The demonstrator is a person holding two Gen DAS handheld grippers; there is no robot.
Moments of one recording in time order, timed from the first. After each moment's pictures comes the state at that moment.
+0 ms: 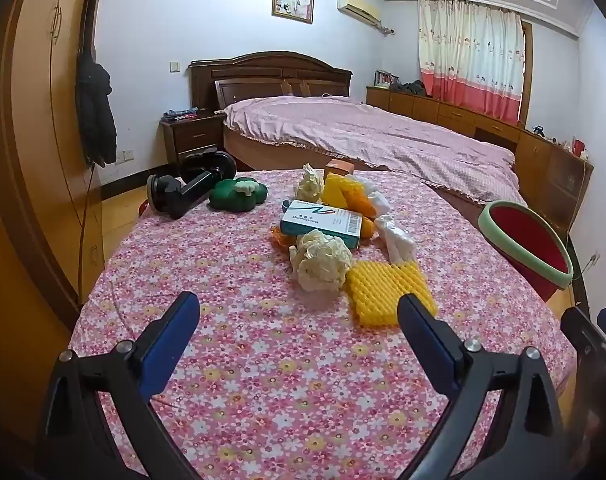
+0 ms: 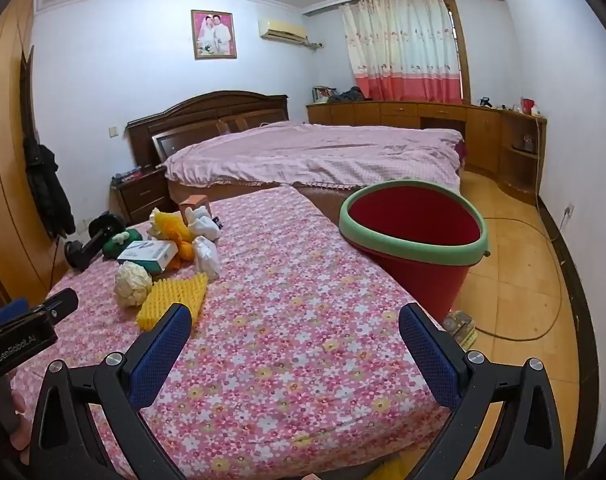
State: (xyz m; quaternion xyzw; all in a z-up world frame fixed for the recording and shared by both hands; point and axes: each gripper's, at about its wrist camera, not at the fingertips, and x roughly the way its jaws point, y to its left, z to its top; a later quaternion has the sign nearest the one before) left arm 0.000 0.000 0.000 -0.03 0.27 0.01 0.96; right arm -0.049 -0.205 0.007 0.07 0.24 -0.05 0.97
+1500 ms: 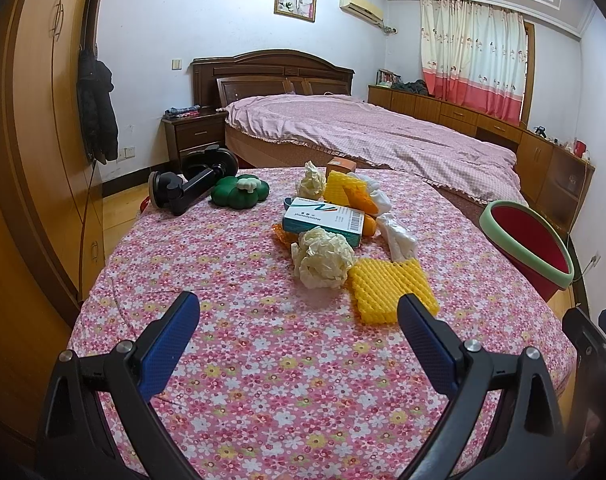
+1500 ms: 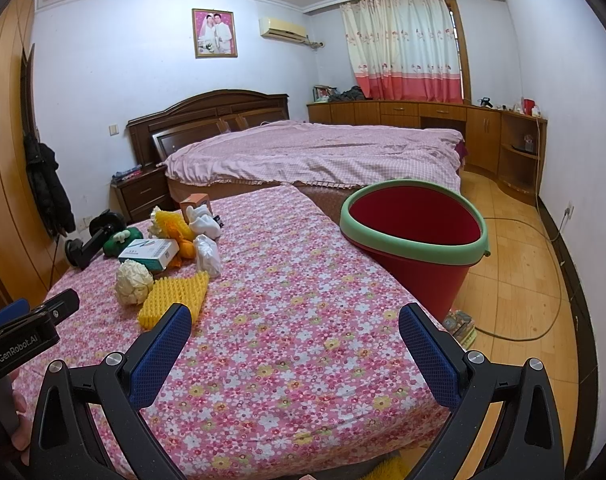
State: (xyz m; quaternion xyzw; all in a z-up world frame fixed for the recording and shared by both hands) left arm -0.003 0.001 -0.002 -0.03 0.28 0.01 0.96; right arm -0.049 -0.205 0.007 0.07 0.25 -0.05 0.96
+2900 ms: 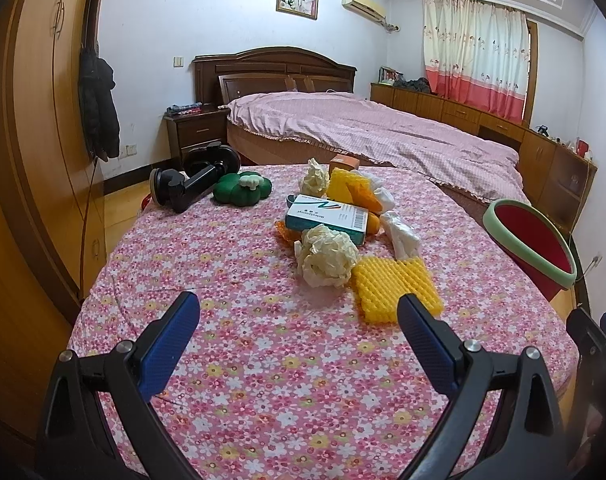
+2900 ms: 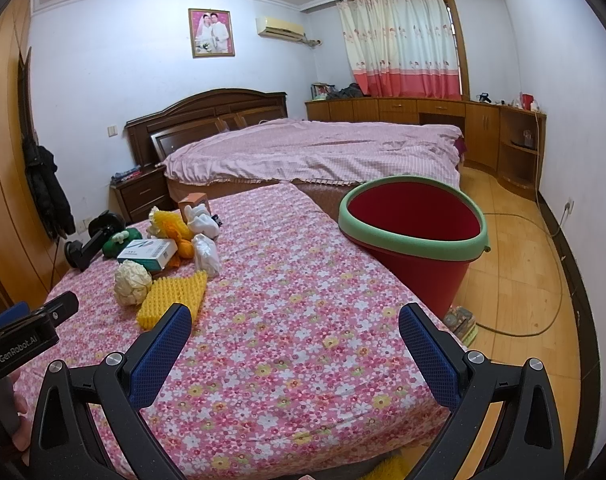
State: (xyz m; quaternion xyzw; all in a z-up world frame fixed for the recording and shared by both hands) left arm -0.001 0.006 -0.005 -0.03 0.29 0.01 0.96; right arm -0.048 -0.206 0.004 0.07 0.25 -0.05 0.96
